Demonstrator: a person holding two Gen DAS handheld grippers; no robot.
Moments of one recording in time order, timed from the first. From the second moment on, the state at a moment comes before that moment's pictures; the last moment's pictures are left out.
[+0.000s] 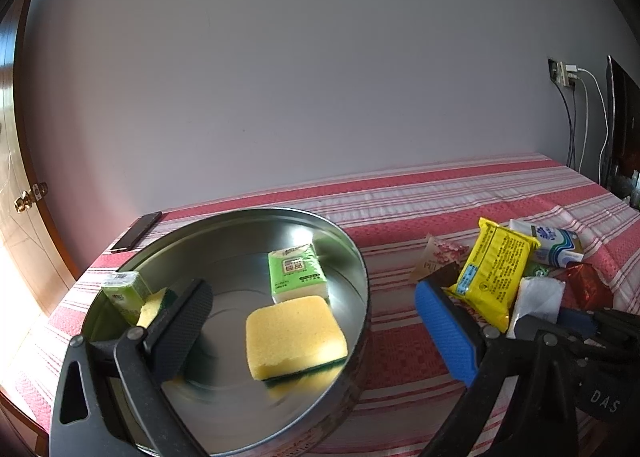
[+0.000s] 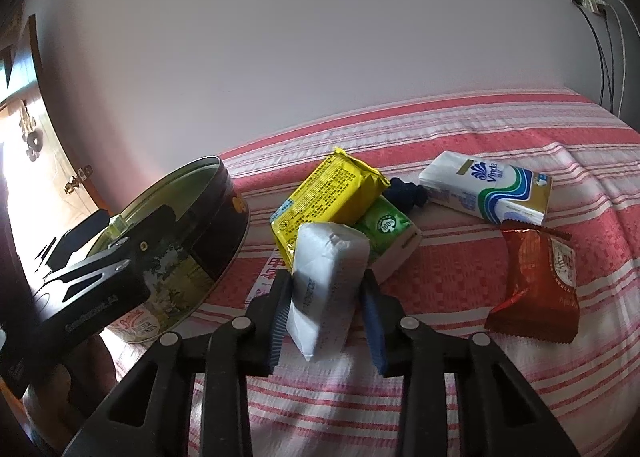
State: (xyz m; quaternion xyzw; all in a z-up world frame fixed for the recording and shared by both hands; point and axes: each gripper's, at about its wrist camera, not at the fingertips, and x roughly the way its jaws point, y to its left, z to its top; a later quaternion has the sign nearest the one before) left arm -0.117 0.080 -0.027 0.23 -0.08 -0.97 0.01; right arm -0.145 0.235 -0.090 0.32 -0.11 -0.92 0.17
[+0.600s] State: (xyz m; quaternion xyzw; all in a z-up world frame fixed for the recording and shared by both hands) left arm -0.118 0.099 -0.025 0.23 -0.09 -0.97 0.01; right arm -0.136 0.240 -0.082 0.30 -0.10 -0.93 0.19
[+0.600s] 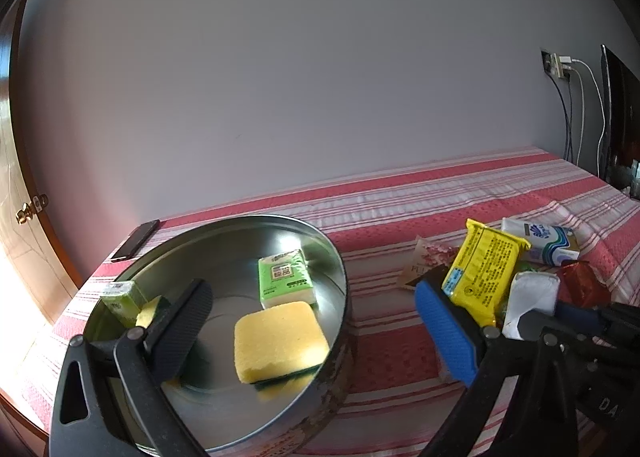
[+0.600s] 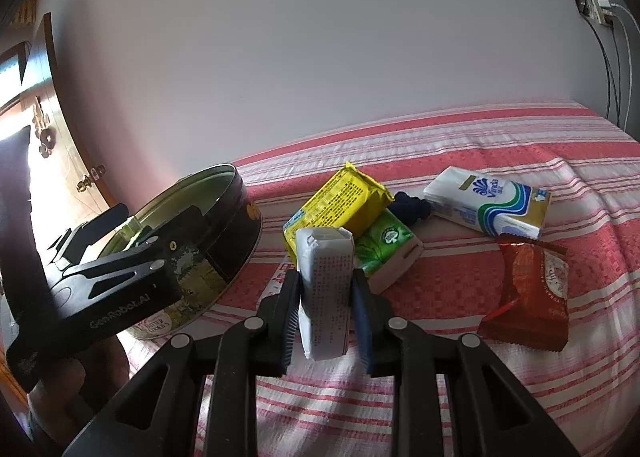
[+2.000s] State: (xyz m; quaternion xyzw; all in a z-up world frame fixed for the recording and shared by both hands) left arm -0.151 0.181 -0.035 0.24 -0.11 -0.95 -0.13; right arm -0.190 0.305 -0.072 0.28 -0.09 -0.95 0.09
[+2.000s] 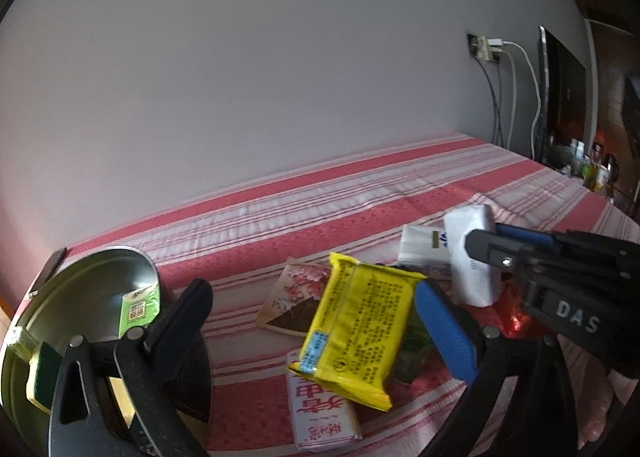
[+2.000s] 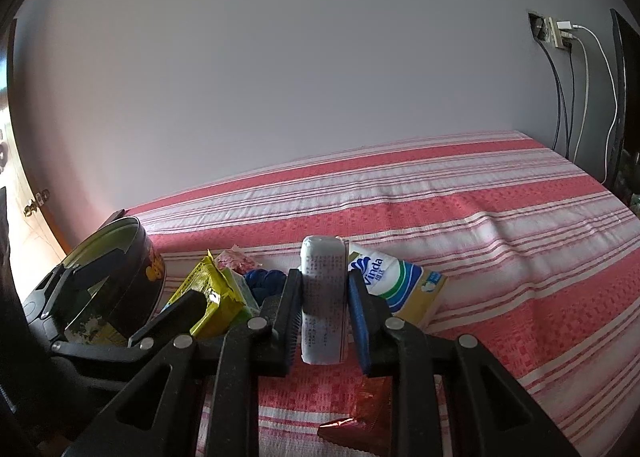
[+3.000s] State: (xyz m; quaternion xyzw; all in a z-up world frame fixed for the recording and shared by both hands) left arm -0.156 0.188 -0.038 0.26 -0.11 -0.94 -0.16; right arm -0.187 0.300 -0.075 0.28 -0.08 -0.95 0.08
